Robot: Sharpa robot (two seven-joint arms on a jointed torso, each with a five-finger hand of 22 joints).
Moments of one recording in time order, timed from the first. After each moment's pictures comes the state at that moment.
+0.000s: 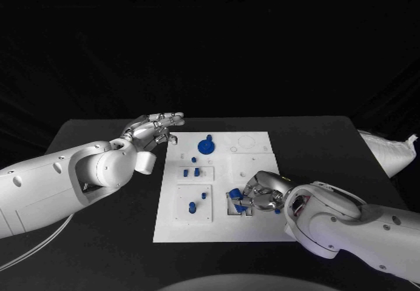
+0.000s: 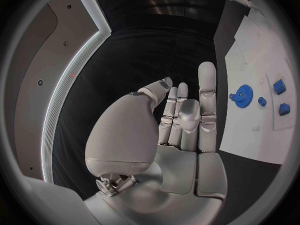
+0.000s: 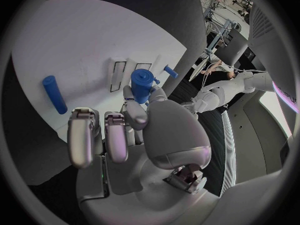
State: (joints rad) left arm 1.18 -0.87 -0.03 1.52 0.14 -0.20 0.31; left_hand 1.35 -0.12 0.43 -0.01 0.14 1.02 0.17 0.15 0.07 1.03 0.10 0.34 0.14 1.34 0.01 1.28 0.85 0.16 1.31 0.11 0.63 0.69; right arm 0.92 -0.98 0.03 1.95 -1.38 -0.34 -0.59; right_hand 1.25 0.09 -0.15 0.29 0.37 1.06 0.09 0.32 0.18 1.45 0.00 1.20 0.96 1.46 -0.09 1.54 1.31 0.06 1.47 0.02 1.44 1.31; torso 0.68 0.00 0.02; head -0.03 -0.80
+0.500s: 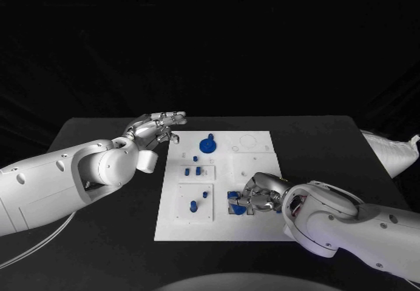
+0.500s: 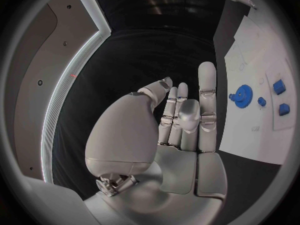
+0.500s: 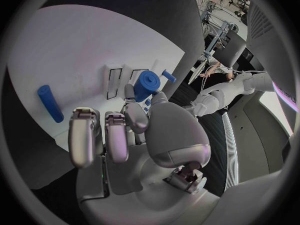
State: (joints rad) left arm 1.18 -0.87 -0.03 1.52 0.14 -0.20 0.31; left_hand 1.35 -0.12 0.43 -0.01 0.14 1.02 0.17 0.15 0.07 1.03 0.10 0.34 0.14 1.34 0.01 1.28 0.85 0.16 1.31 0.11 0.63 0.69; right arm 0.92 -0.95 0.03 1.94 -1.37 -0.30 -0.60; right_hand 1.20 0.09 -0.17 0.29 0.37 1.08 0.08 0.36 0.29 1.44 -0.01 1.24 1.01 1.47 -0.10 1.54 1.31 0.06 1.47 0.01 1.44 1.31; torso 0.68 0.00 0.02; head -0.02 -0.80
